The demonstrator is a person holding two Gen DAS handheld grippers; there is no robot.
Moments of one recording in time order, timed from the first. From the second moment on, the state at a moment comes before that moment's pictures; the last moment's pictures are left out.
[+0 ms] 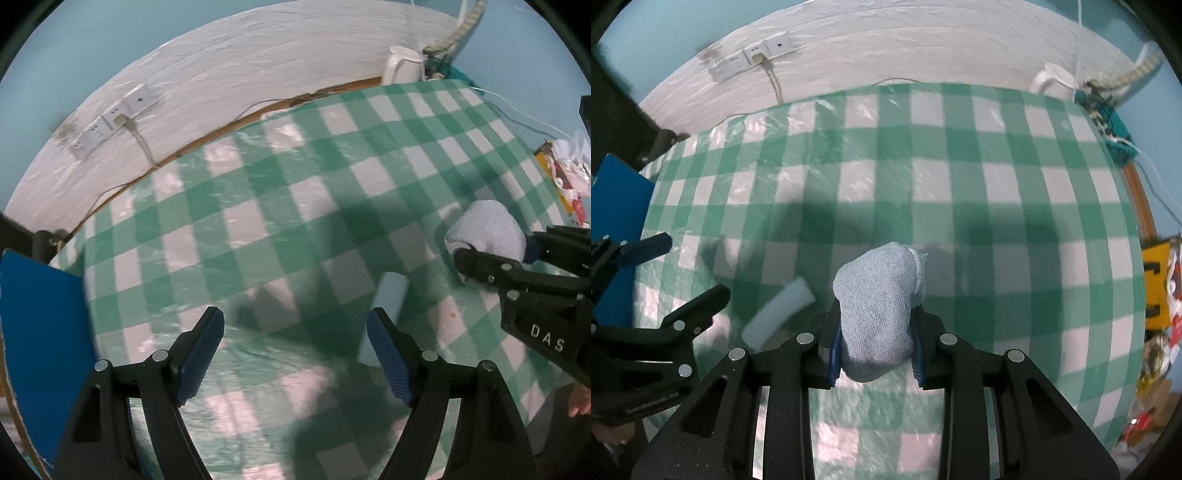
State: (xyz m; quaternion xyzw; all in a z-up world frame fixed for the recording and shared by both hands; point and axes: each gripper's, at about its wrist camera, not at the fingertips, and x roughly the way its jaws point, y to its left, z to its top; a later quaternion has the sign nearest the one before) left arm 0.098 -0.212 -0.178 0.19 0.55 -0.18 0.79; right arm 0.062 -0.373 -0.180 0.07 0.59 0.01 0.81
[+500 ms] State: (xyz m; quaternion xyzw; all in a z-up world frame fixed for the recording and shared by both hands) left arm 0.086 -0.250 -0.200 0.22 0.56 -0.22 0.77; right arm 0.041 -0.396 -0.188 0.10 0.59 0.00 0.80
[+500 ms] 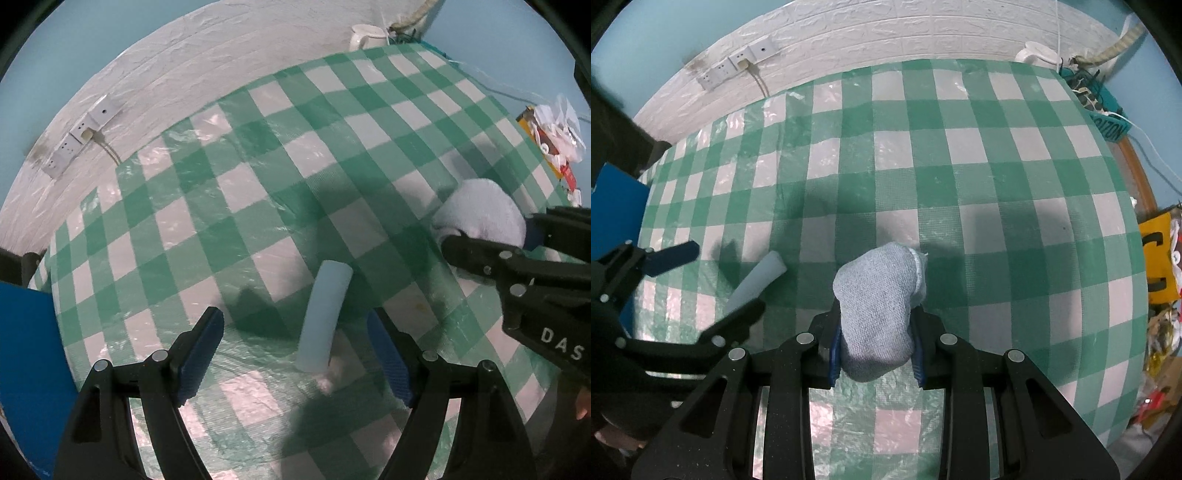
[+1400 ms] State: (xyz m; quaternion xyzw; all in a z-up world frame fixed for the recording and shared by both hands) left arm 0.084 -0.242 -0.193 0.20 0.56 -0.22 0.77; right arm 0.034 -0.377 -0.171 0.08 0.59 0.02 0.81
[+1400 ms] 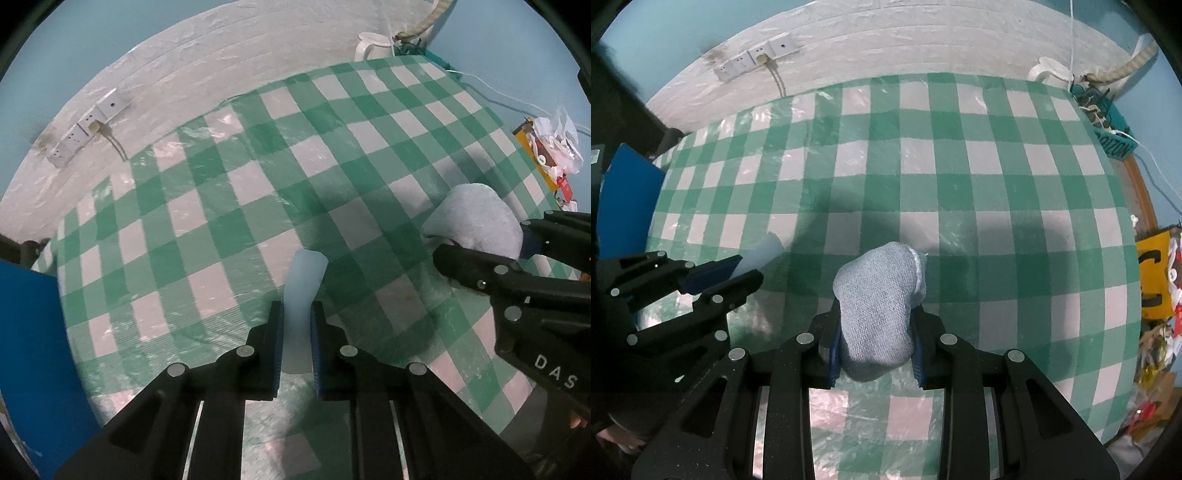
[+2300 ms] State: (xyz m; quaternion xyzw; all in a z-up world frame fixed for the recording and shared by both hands) left arm 0.047 -0.183 -0.103 0.17 0.52 -0.18 0.82; right arm 0.019 -0.315 -0.094 0.03 0.55 0.08 0.83
